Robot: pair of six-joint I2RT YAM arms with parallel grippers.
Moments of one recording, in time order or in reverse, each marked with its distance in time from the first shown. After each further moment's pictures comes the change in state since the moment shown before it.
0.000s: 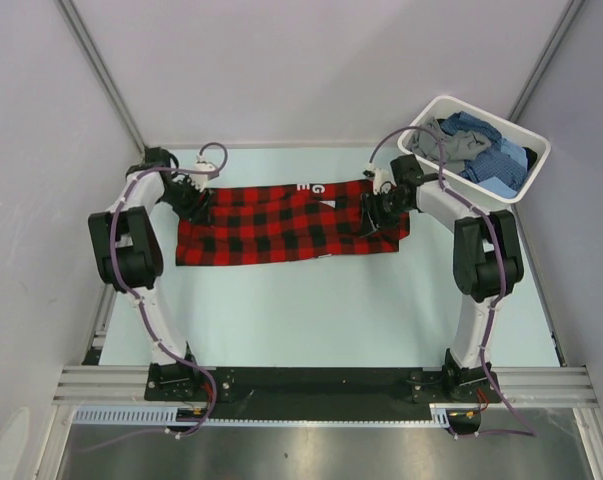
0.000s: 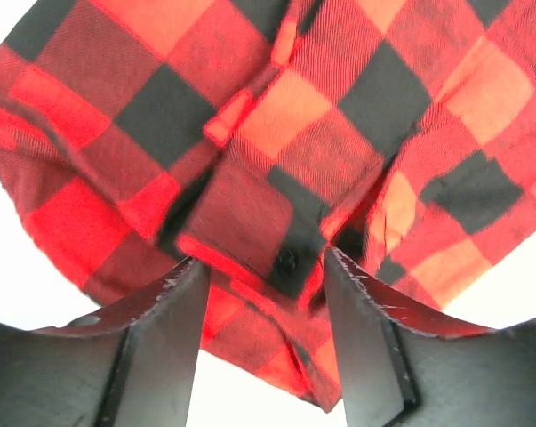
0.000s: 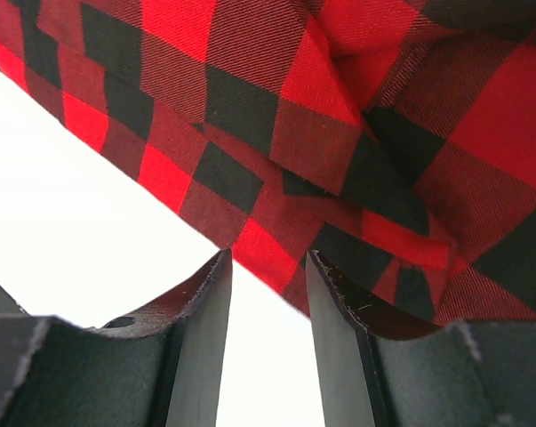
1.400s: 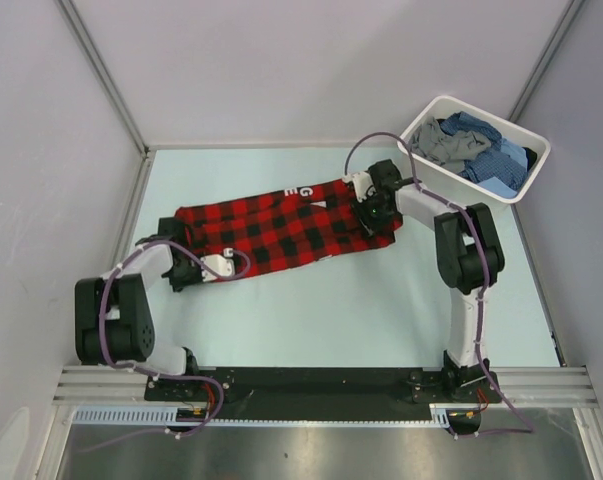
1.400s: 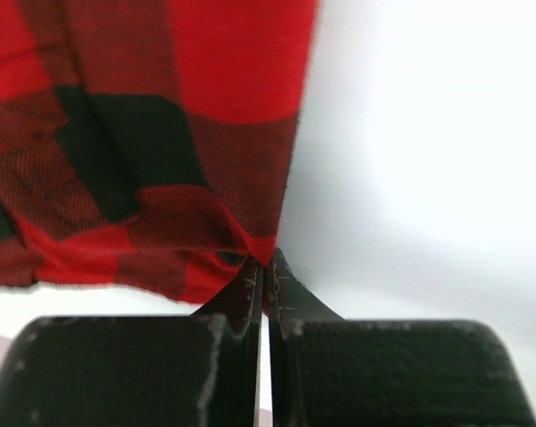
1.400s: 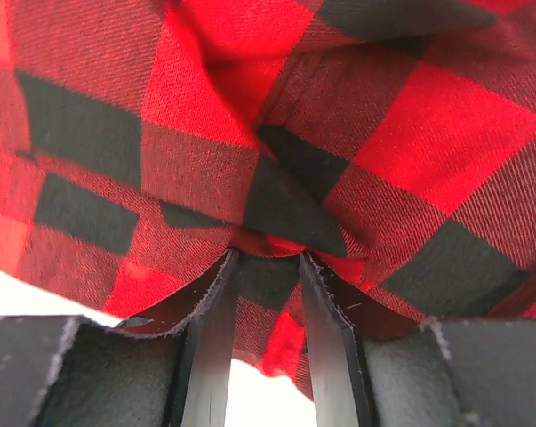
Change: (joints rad) left arm -0.067 -0.535 -0.830 0.204 -0.360 0.645; right arm 0.087 0.083 0.009 0.083 0.312 -0.235
